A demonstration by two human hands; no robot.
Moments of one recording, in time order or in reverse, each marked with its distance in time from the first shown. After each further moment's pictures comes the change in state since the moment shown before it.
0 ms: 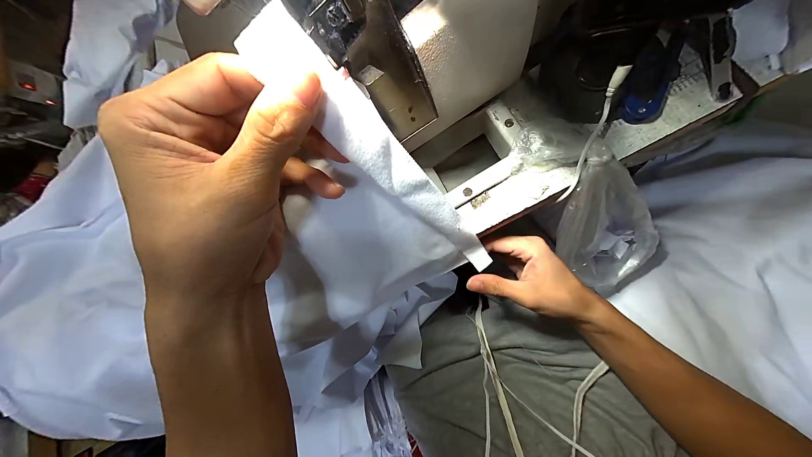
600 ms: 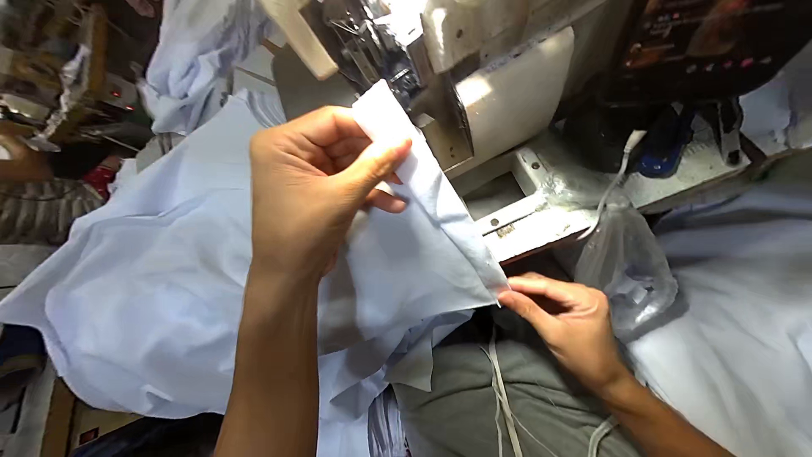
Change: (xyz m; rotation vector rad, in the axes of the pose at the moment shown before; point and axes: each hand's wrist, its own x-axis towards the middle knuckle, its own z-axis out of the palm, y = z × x) left_hand 0.000 0.008 0.008 -0.020 0.063 -0.053; right_hand -0.012 -0.015 0.018 -0.078 0.326 -0.172
